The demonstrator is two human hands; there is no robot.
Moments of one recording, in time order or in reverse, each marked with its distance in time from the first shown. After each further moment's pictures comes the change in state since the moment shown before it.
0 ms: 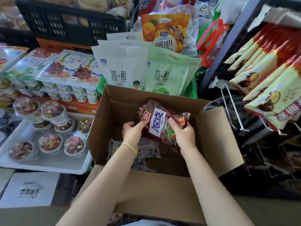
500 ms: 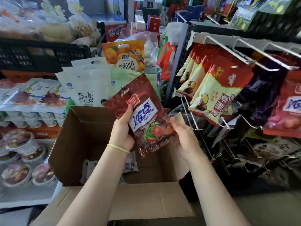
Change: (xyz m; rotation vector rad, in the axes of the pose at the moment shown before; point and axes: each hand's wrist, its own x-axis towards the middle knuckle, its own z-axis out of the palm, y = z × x) left_hand -0.086 0.056 0.078 -0.432 -0.536 0.139; right_hand -0.039 -0.065 -0.116 0.320 -0.279 -0.093
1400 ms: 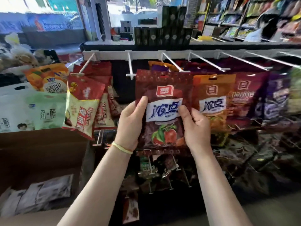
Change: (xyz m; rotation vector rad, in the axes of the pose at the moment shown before) left_hand -0.048 -0.195 0.353 0.395 -0.176 0.309; right_hand -0.046 -0.141 -0.343 -0.324 0.337 -0.647
